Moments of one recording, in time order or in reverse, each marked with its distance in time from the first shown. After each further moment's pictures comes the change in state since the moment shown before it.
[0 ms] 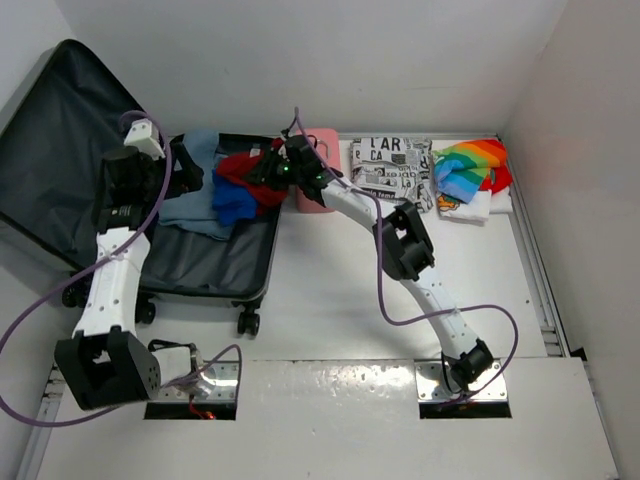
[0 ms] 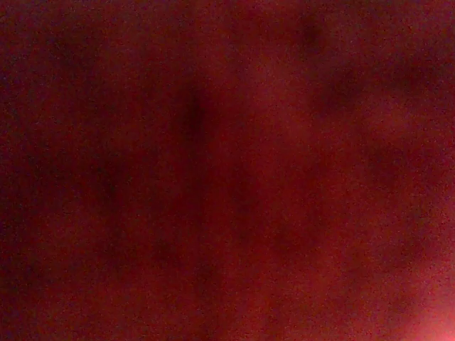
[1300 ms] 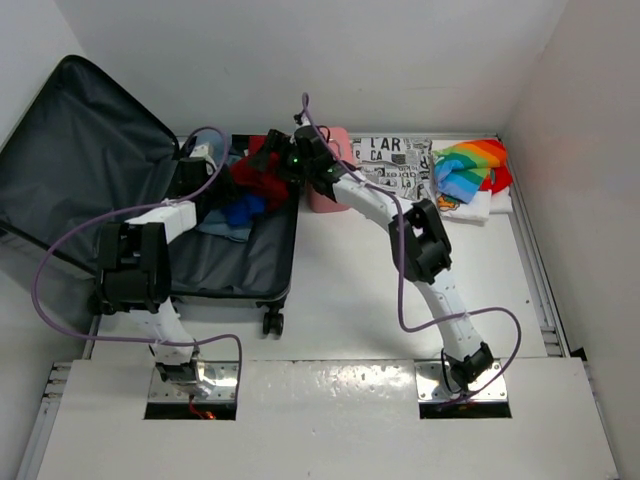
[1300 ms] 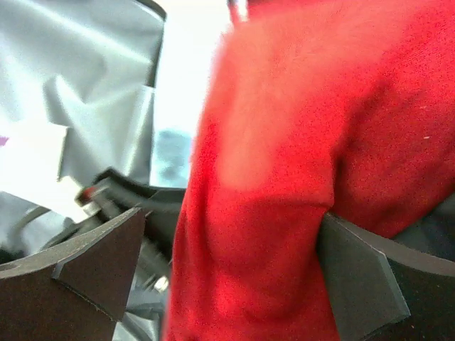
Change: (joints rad) left arm -0.175 0.598 -0.034 0.359 -0.081 -0.171; right arm -0.013 -0.166 -0.146 -0.001 0.217 -0.184
